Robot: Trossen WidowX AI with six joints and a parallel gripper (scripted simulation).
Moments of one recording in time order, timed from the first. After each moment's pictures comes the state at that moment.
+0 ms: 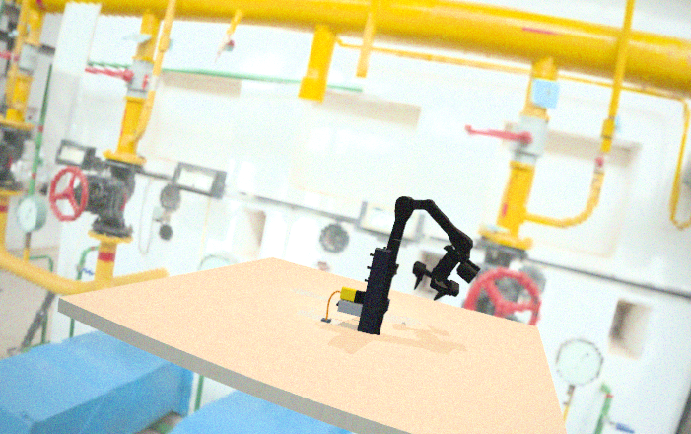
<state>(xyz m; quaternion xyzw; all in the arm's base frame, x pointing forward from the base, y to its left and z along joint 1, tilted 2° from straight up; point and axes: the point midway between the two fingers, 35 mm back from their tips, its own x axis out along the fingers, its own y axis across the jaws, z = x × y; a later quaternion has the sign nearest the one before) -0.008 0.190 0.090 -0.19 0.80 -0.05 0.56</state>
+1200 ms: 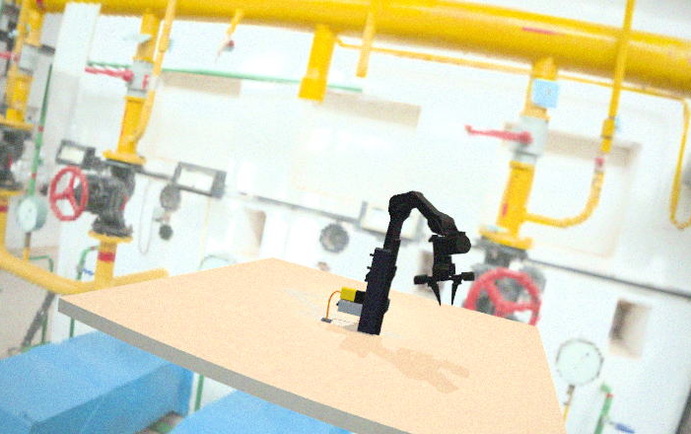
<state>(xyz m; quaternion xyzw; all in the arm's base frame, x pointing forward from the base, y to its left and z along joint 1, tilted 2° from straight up) 0.249 0.261 0.146 0.11 0.64 0.12 0.75</state>
